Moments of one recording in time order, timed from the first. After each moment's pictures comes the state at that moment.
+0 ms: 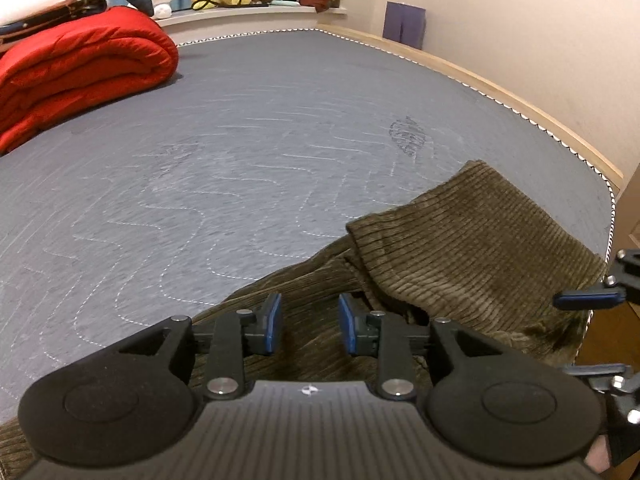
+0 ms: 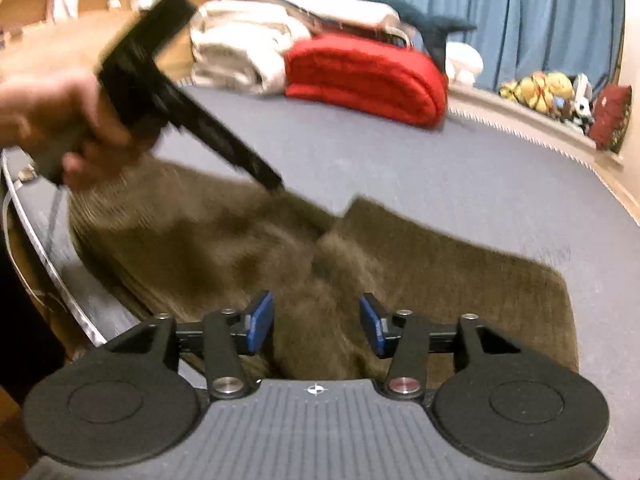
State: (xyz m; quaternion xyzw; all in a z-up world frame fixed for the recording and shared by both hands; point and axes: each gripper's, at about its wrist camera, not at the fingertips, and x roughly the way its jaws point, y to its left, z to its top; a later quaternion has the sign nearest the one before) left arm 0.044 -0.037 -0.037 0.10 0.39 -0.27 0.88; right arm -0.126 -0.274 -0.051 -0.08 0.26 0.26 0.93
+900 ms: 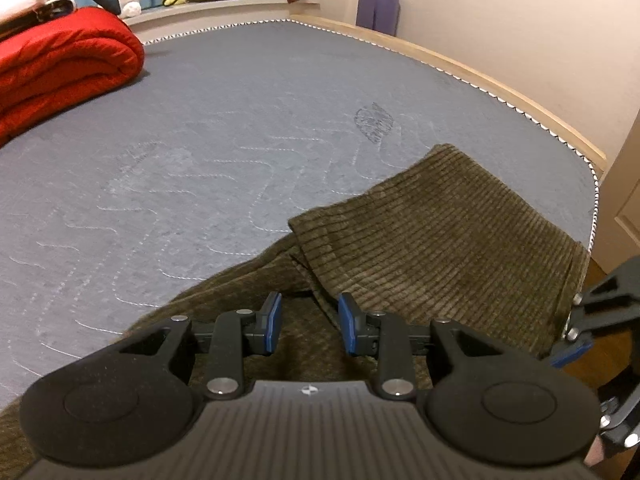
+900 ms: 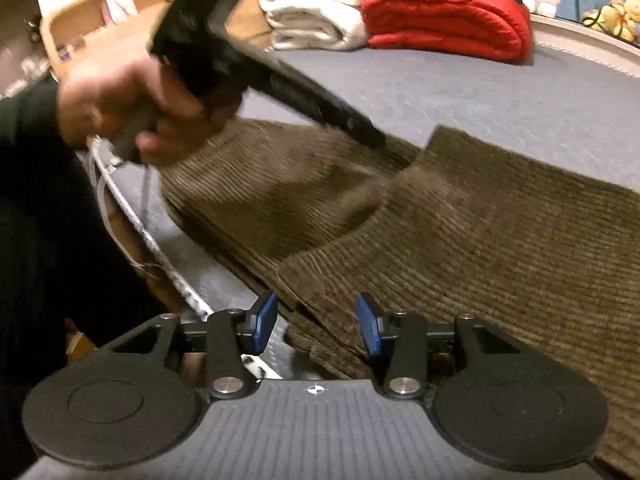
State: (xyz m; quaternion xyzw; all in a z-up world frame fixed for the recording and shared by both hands) left arm 0.039 -0.074 -0.048 0.11 0.40 -0.30 0.86; right arm -0.111 -0.305 -0.068 -0.01 0.36 0.40 0.85
